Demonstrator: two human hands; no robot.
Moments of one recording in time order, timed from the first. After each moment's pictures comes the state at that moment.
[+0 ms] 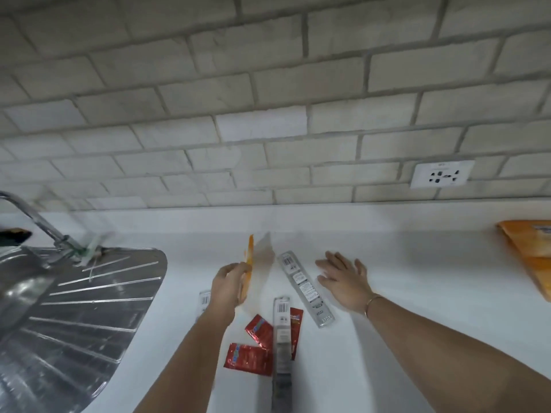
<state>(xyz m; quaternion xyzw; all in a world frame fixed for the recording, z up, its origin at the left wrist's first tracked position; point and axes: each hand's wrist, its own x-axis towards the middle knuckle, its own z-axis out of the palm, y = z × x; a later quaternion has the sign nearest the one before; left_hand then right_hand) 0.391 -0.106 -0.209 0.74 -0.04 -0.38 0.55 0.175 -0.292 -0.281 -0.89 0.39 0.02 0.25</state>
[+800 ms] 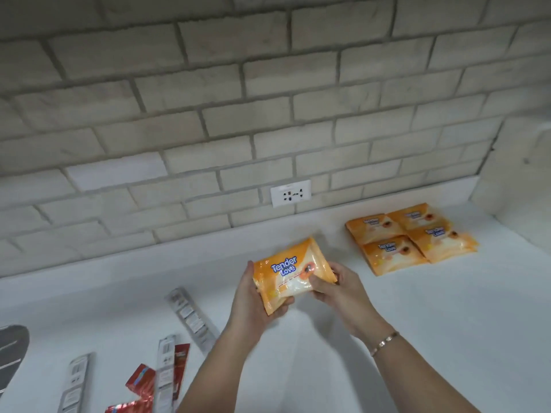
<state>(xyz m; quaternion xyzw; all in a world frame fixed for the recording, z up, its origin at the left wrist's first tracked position) 0.140 -0.195 -0.157 0.51 -0.18 -0.64 0.55 -0.049 -0.256 -0.174 -0.45 0.42 -0.43 0.66</state>
